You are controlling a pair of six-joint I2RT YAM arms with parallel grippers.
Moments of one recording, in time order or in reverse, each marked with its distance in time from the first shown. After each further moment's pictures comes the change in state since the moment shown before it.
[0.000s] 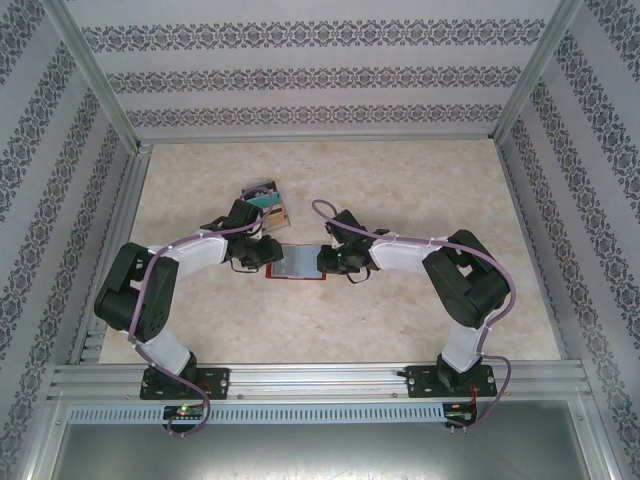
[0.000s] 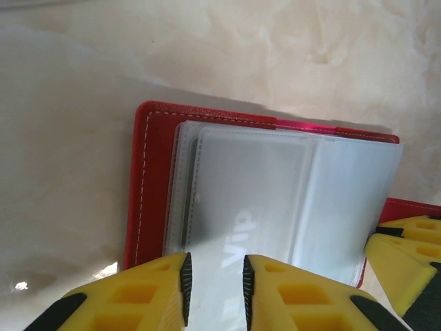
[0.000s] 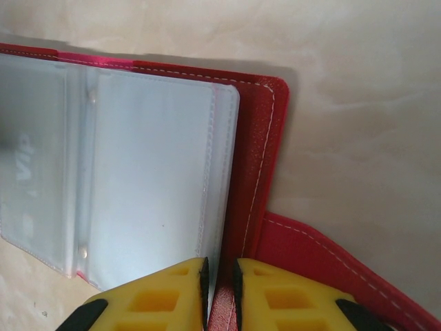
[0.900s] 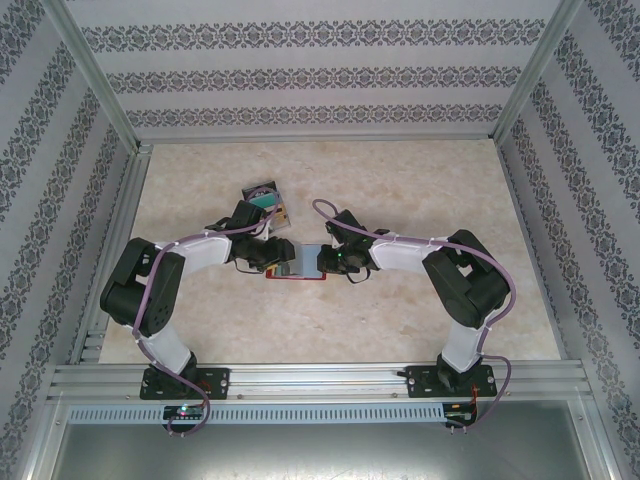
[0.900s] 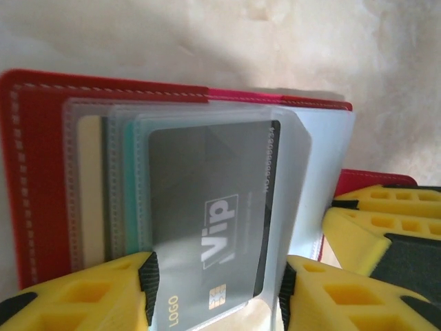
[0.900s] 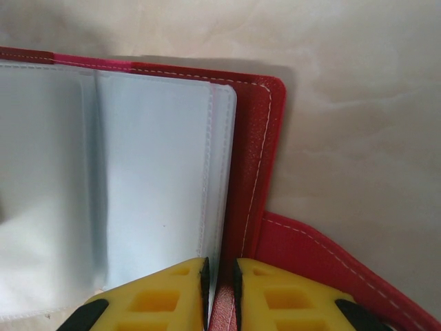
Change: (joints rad) left arm -0.016 0.048 0.000 0.067 0.158 0.000; right arm 0.000 0.000 0.000 0.001 -0.001 0.018
